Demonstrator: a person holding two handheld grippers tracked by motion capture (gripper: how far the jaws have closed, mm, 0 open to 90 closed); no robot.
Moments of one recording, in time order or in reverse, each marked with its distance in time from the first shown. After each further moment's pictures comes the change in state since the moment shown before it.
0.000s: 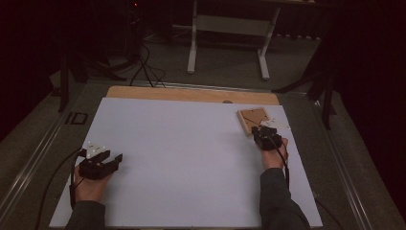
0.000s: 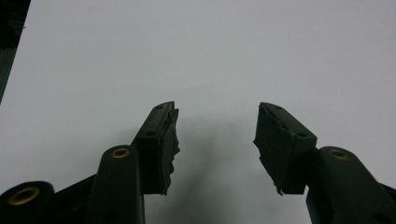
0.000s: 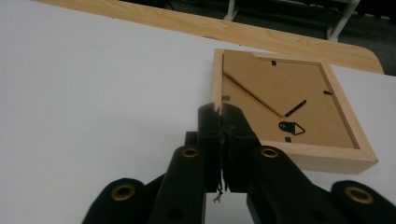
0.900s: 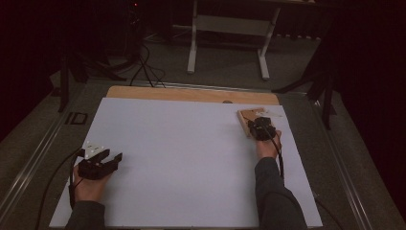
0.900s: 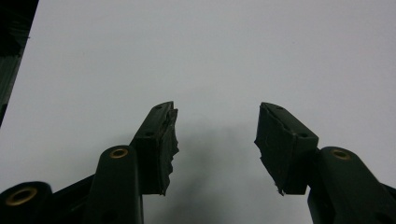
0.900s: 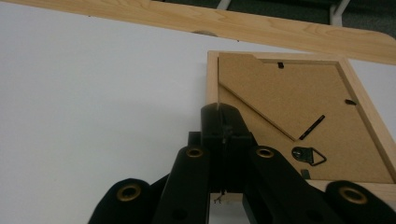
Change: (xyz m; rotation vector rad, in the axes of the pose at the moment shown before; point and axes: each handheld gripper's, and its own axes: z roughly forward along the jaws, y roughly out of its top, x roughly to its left) left arm 0.000 0.001 -0.004 -0.040 -0.008 0.000; right arm -0.005 0.016 0.040 0.066 -0.013 0.058
